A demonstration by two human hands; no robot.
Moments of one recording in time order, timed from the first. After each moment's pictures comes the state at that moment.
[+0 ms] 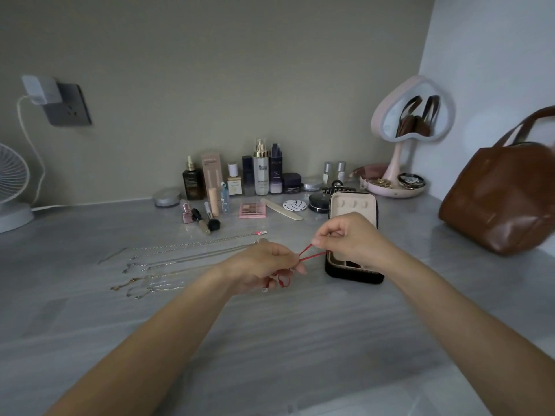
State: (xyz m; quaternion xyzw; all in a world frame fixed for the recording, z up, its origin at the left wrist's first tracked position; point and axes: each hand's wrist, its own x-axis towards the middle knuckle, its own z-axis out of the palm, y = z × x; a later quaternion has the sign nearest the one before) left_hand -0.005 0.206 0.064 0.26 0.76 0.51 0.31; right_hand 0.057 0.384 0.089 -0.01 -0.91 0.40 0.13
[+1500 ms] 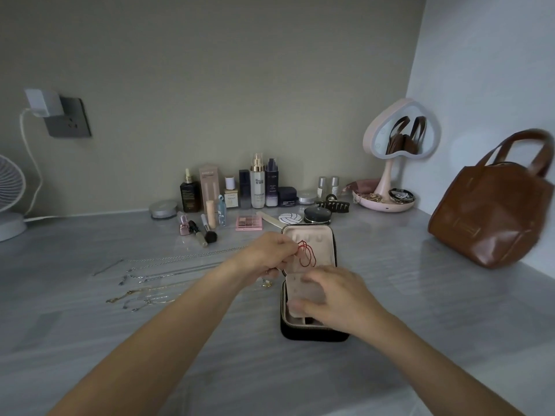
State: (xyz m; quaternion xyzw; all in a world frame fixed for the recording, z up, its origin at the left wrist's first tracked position) left_hand -0.015 0.227 0.085 0.26 0.78 0.52 0.23; right_hand 0.094 0.353 0.047 -0.01 -0.98 0.13 0.13
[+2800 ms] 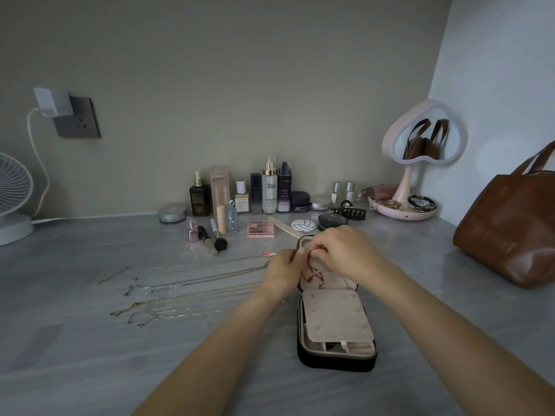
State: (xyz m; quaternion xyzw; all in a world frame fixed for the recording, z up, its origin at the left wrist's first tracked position) left_hand -0.044 0.251 0.041 0.18 0.78 0.59 0.09; right_hand 0.008 0.367 0.097 0.00 -0.98 0.03 0.17
